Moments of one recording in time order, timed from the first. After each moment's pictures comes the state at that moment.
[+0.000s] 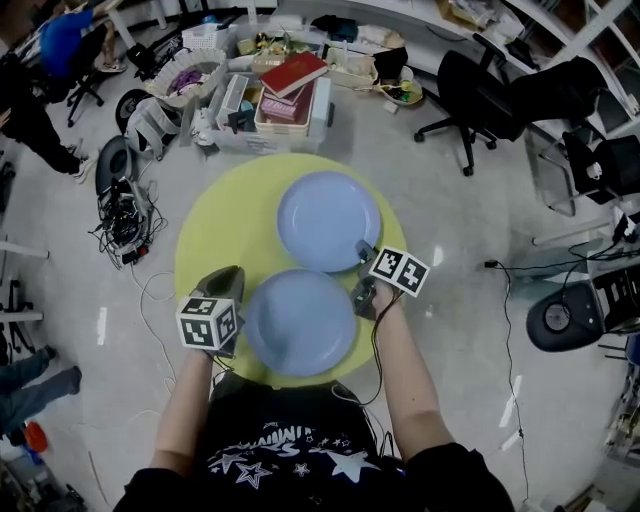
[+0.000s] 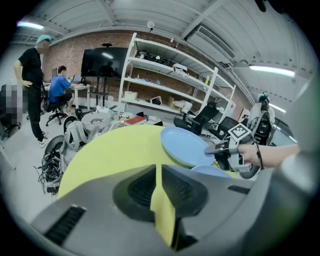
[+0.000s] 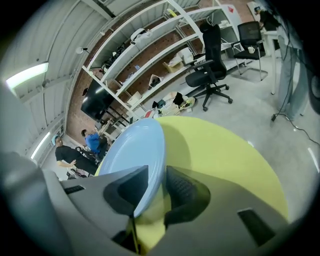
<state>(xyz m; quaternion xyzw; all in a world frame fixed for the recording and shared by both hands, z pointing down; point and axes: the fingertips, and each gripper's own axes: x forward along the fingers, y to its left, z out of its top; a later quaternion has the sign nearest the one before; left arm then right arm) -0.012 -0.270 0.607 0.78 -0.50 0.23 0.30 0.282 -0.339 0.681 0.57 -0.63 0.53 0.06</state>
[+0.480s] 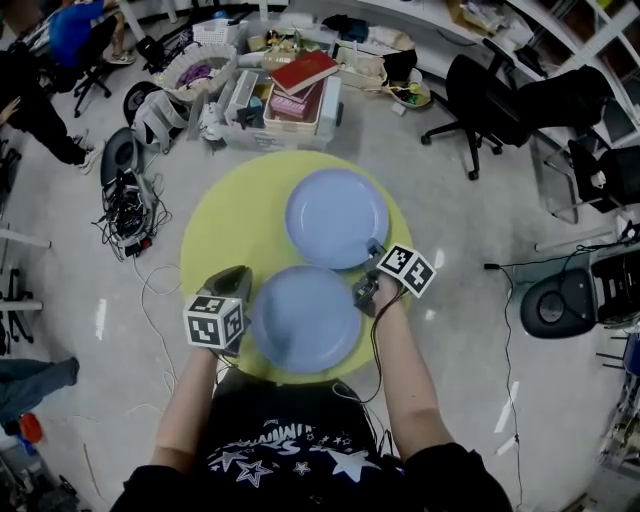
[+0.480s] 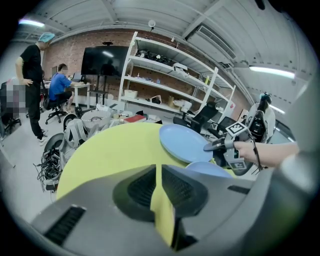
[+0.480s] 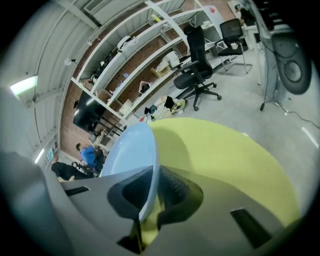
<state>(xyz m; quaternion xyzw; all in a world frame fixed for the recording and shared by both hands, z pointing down) -0.010 -0.261 0.611 0.78 -0.49 0.23 0.31 0.288 -0.343 0.680 0.60 -0.58 0.55 0.02</state>
